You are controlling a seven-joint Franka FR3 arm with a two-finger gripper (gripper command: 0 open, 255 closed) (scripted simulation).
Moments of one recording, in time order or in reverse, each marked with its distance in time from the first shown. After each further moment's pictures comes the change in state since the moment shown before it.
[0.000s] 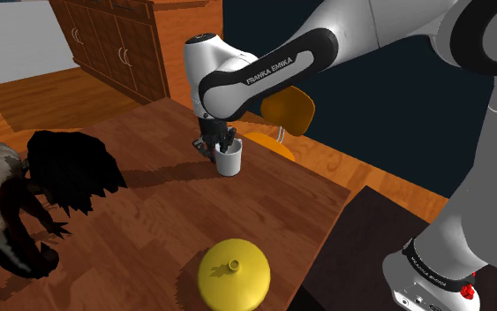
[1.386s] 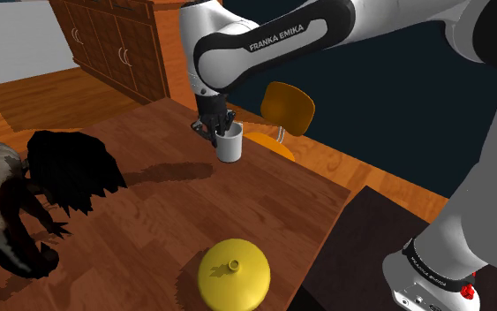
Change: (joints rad) arm -0.004 -0.061 0.010 0.078 0.027 -0.135 -0.023
